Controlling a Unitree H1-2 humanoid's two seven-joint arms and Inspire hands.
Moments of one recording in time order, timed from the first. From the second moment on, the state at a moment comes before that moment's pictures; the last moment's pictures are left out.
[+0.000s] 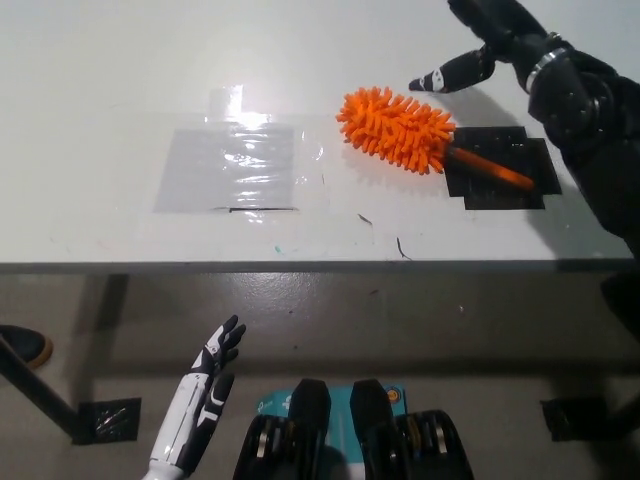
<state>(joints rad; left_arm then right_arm) 0.04 0.09 -0.10 0.05 0.16 -0.33 -0.02 -1.12 -0.34 0.36 0.74 -0.45 -0.11 0.13</state>
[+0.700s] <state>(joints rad) 0.03 0.09 -0.10 0.08 0.16 -0.33 -0.02 -0.42 -0.41 0.19 0.00 -0.36 -0.08 0.15</state>
